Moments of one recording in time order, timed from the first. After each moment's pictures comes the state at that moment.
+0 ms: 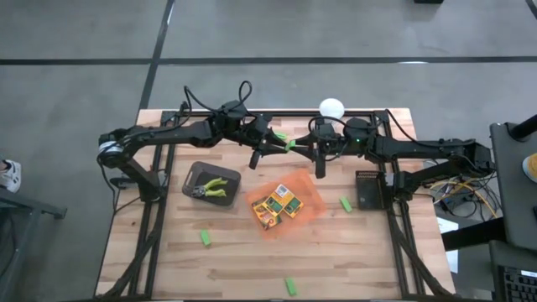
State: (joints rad) left arm 0.34 1.53 1.12 0.28 0.58 0.01; right arm -0.22 1.19 0.80 0.32 -0.17 0.12
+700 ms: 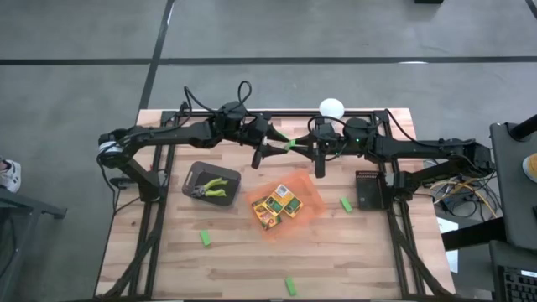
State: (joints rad) left arm 0.34 1.53 1.12 0.28 0.51 0.02; right arm -0.22 1.20 0.80 0.32 -0.17 0.12
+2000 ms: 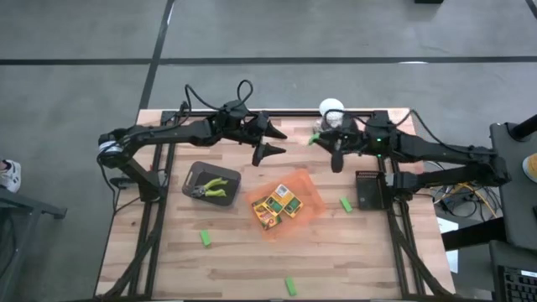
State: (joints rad) left arm 0.36 1.53 1.12 0.20 0.47 -0.03; right arm -0.22 0.94 0.80 -0.10 0.07 0.20
